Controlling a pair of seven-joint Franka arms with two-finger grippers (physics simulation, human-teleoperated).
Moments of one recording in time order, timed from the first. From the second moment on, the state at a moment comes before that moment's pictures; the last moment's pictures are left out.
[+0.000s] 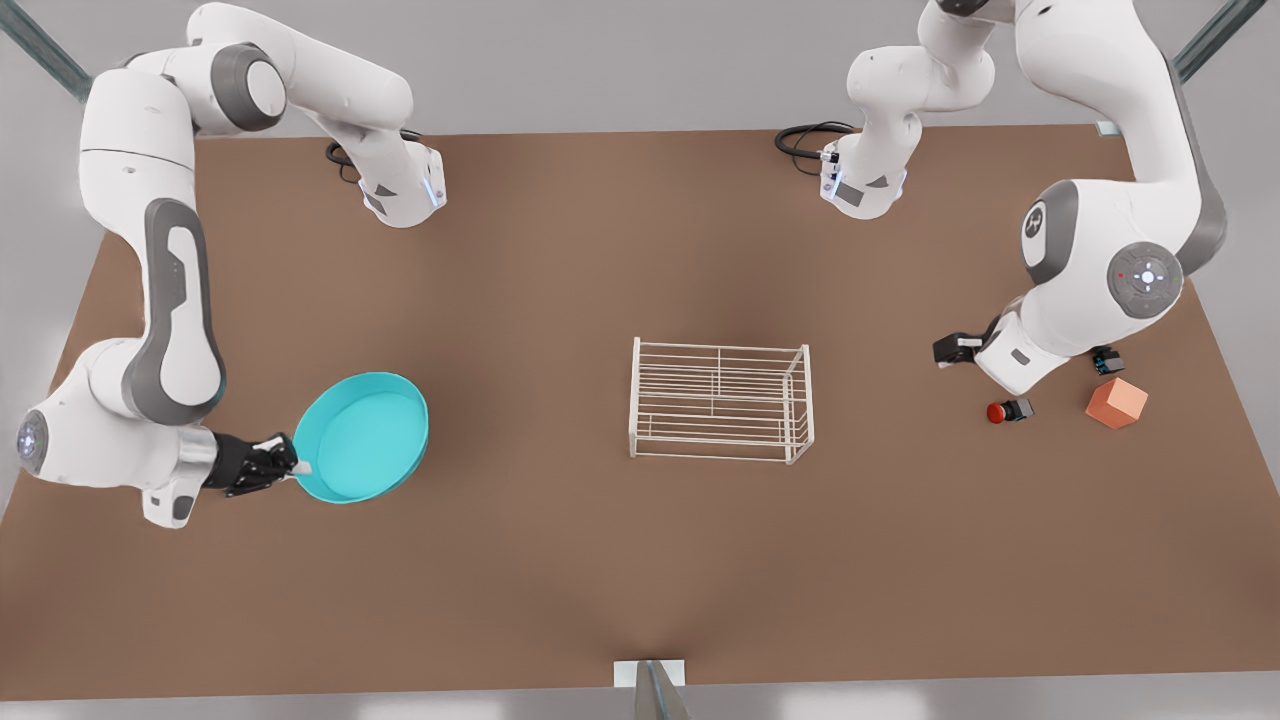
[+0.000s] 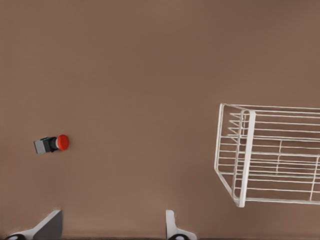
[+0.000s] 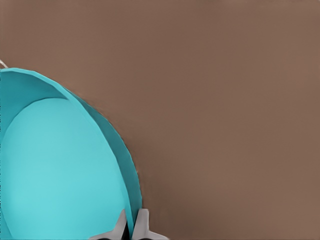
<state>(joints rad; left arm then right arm) -0.03 0.16 -0.06 -1.66 0.03 1.62 -0.10 -0.31 0.56 0.28 -1.39 0.27 1.79 -0.69</state>
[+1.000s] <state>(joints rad) 0.13 0.43 0.08 -2.25 0.03 2.75 -1.36 0.59 0.82 0.15 -1.06 0.22 1.92 0.14</state>
